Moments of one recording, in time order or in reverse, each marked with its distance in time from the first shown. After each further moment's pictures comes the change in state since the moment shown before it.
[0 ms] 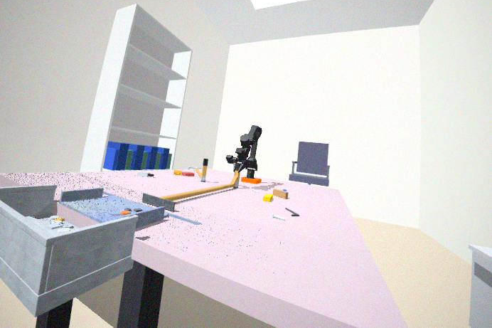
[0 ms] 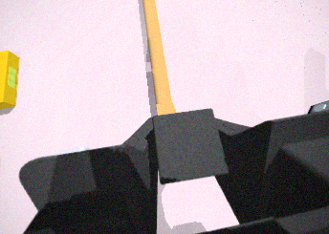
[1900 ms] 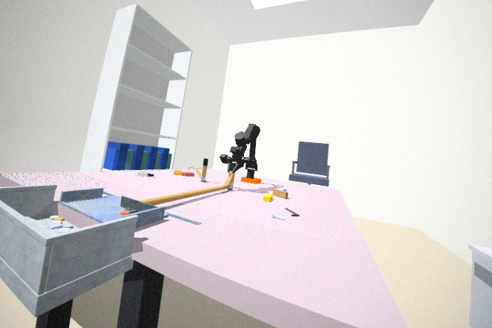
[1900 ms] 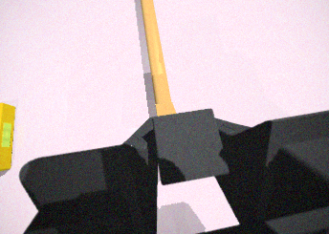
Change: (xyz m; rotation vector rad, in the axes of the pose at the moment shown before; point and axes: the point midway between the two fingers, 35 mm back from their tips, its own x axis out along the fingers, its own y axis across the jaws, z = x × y) arm 0.051 0.006 0.071 -0.003 -0.012 0.002
